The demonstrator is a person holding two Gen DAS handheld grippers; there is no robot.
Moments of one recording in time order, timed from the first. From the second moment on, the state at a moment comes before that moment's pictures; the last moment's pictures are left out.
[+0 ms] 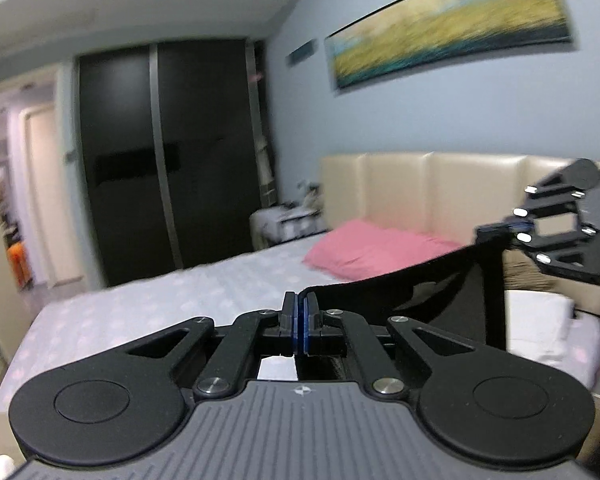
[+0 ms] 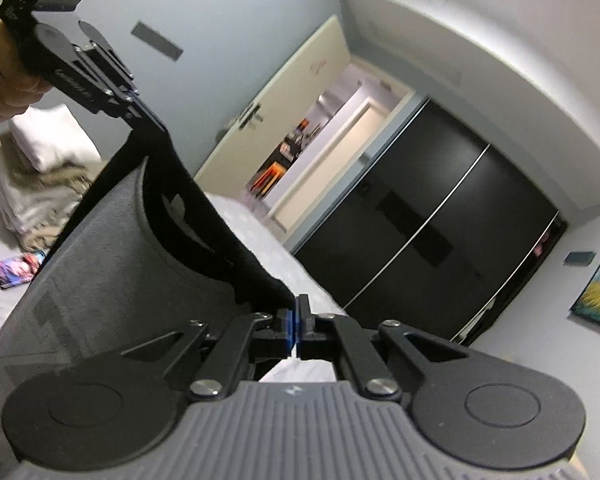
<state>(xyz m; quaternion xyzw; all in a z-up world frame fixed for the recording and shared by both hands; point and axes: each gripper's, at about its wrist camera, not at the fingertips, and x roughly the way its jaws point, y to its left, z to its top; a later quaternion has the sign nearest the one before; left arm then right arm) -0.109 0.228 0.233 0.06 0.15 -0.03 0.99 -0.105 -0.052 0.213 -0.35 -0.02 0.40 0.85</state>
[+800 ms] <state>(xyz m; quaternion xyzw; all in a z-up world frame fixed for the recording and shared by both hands) 0.177 0.313 -0.091 0.03 0.42 0.11 0.90 0.198 0.169 -0.090 -0.33 0.27 0.40 0.81</state>
